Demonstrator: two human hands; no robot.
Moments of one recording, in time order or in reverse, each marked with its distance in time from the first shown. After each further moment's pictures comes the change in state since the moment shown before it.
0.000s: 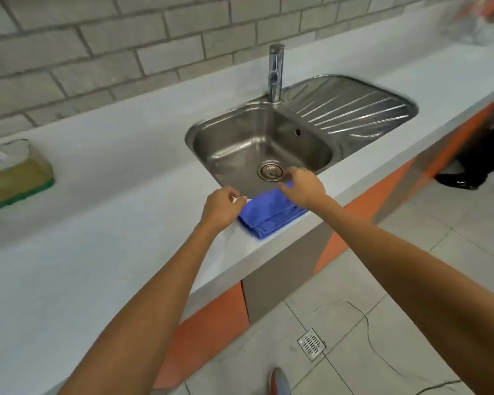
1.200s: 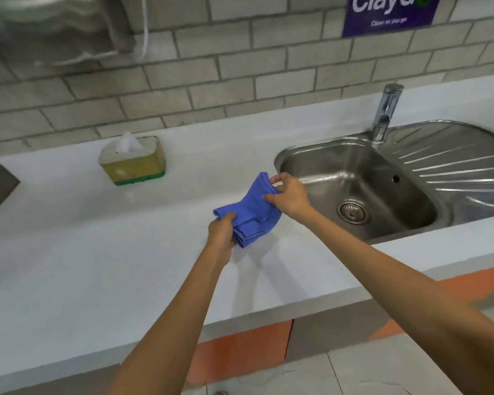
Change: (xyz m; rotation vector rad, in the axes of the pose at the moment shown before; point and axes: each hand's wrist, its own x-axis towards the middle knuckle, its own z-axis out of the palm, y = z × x) left_hand -0.031 -0.058 -0.093 -1.027 0.401 -0.441; right_hand 0.029 -0.171 0.048 0.529 -0.219 -0.215
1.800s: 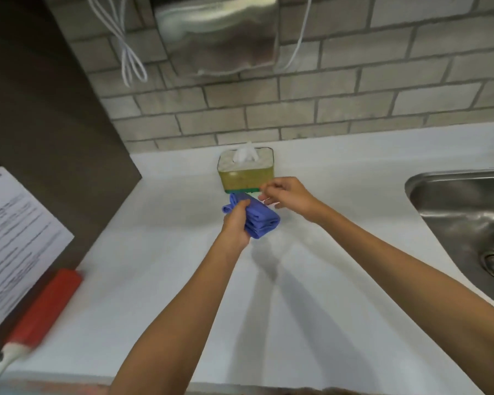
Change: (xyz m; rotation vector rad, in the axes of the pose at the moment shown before) left_hand 0.081 0.118 -0.203 -0.334 0.151 -0.004; right_hand 0.054 -0.152 0.226 0.155 -0.467 -0.170
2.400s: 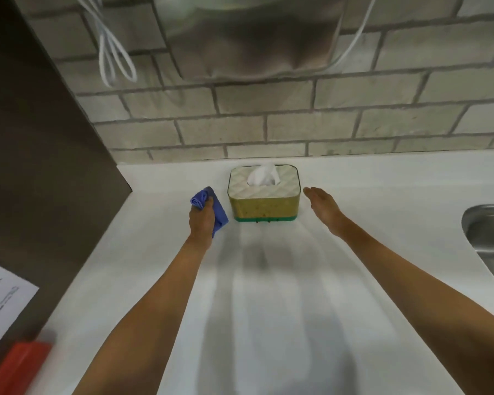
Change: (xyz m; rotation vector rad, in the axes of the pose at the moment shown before) left_hand 0.172 0.093 -0.060 0.363 0.330 0.236; right_hand 0.168 0.057 -0.022 0.000 0.272 0.314
